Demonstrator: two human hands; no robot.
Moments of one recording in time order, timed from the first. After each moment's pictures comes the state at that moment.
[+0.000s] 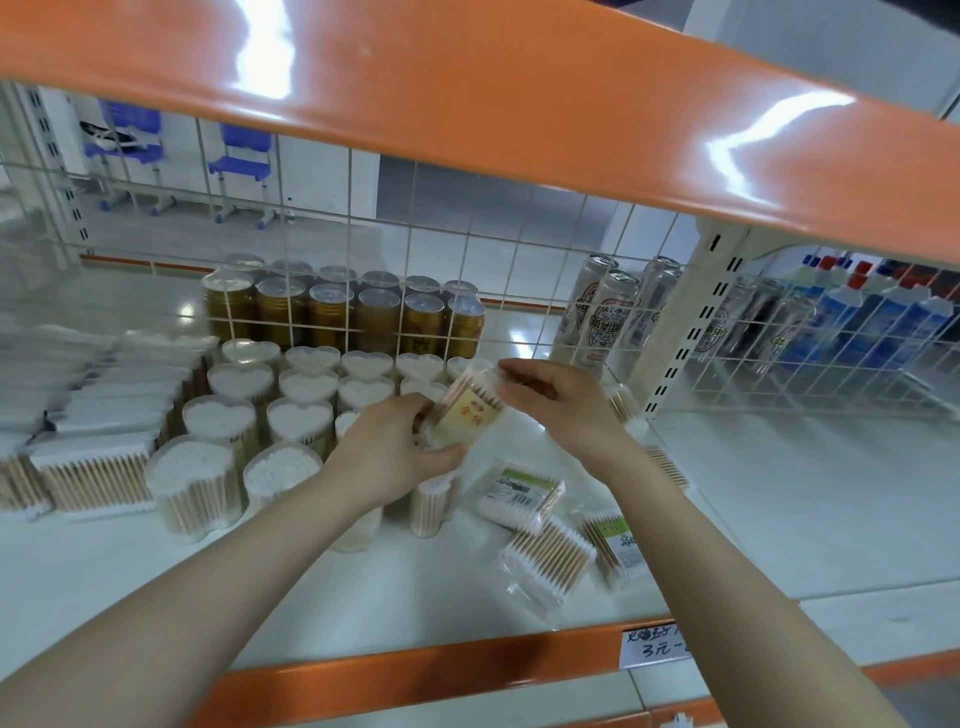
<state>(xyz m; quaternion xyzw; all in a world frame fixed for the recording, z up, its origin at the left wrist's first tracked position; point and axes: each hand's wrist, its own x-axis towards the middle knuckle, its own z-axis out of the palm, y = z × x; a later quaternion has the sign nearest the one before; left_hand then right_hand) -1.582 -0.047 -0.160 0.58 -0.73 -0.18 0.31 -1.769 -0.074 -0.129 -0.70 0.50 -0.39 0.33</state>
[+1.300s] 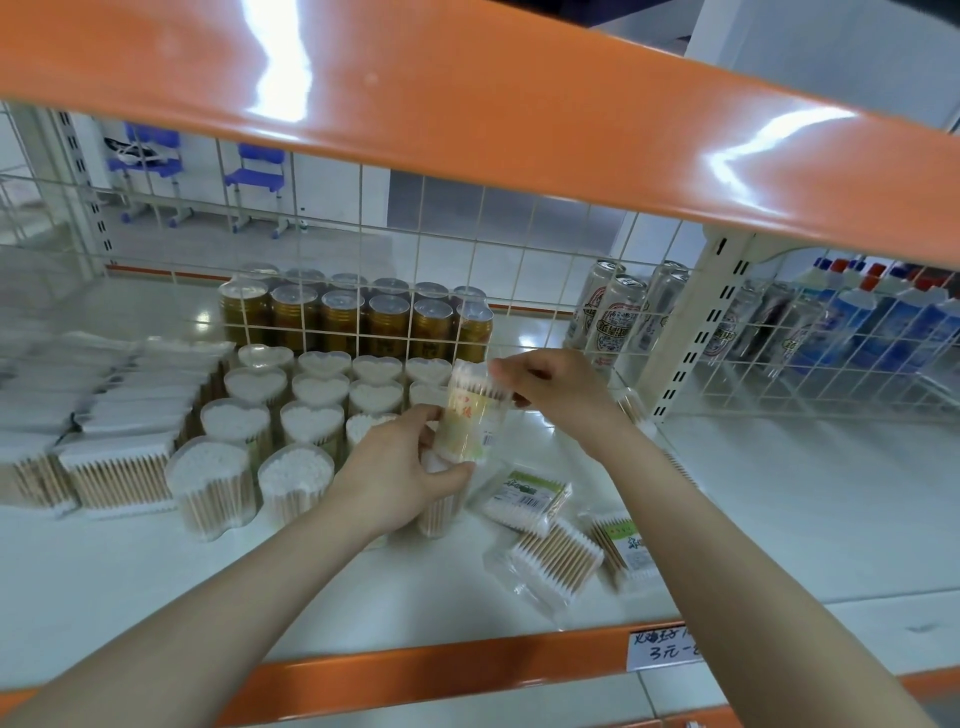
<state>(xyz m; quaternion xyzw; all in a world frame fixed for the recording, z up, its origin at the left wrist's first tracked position) -1.583 -0.029 -0.170 0.57 -0.71 -0.20 0.35 -1.756 -0.077 -0.111 -0.71 0.53 -0.35 0.30</state>
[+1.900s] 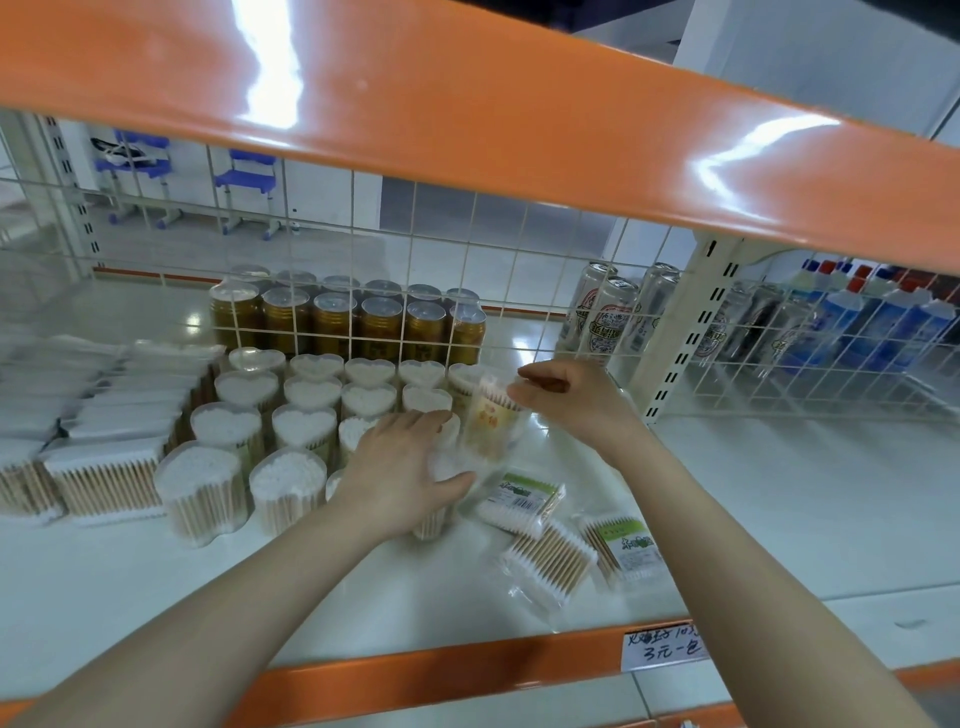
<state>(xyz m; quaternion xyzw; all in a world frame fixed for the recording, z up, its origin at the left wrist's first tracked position) -1.590 -0.035 -0.172 0.59 -0.76 -0.10 0.24 -1.780 -0.083 -0.118 -0.70 0.57 -0.33 0.28</state>
